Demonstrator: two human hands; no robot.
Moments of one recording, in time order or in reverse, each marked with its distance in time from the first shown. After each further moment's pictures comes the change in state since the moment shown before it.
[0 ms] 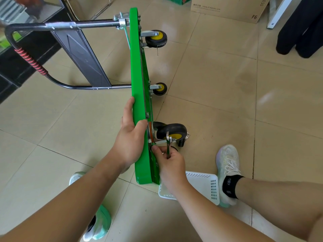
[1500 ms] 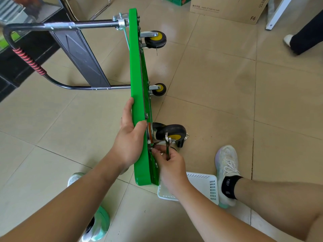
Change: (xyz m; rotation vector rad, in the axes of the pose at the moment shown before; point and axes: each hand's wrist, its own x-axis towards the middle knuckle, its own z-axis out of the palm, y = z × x) left_hand 0.000 0.000 0.000 0.009 -0.014 0.007; right_hand -0.002 -0.004 -0.004 0.020 -0.065 0.010
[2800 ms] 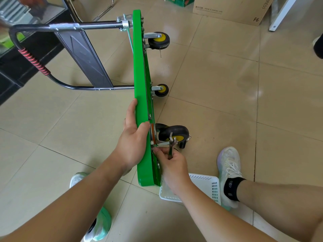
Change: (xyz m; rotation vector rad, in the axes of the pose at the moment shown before) left_hand 0.000 -0.001 -0.001 -0.029 -0.001 -0.016; right_hand 0.005 0.000 0.000 -0.053 0.012 0.013
